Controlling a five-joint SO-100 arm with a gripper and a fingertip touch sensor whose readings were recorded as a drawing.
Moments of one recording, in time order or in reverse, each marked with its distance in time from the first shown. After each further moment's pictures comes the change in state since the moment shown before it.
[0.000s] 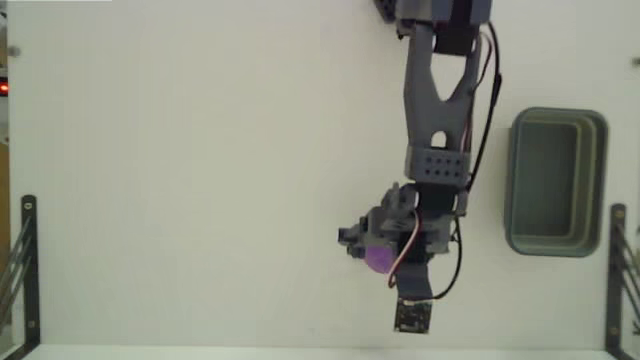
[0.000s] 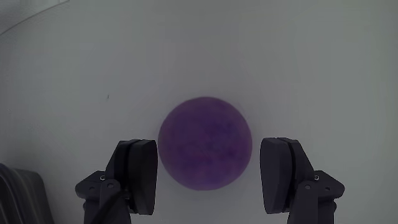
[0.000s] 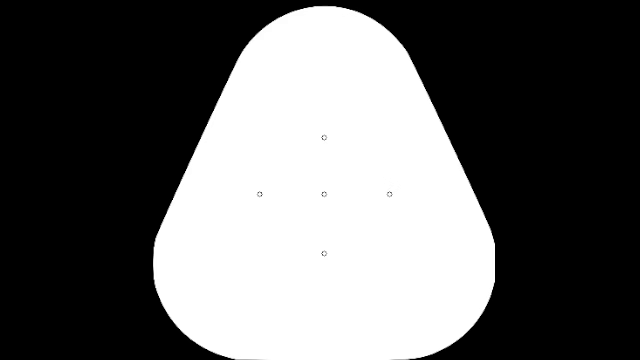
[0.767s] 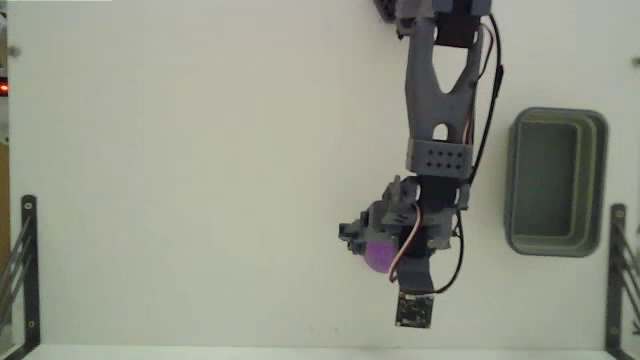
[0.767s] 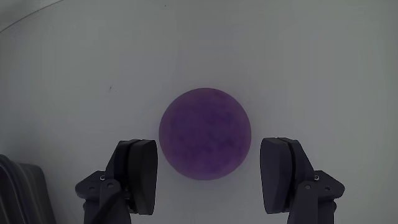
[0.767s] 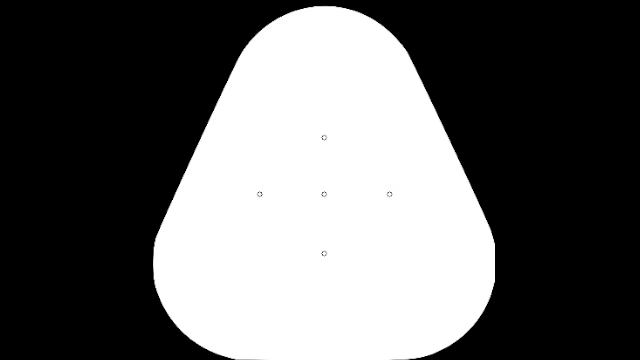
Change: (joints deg) arm 0.0 4.1 4.4 -0.1 -0.1
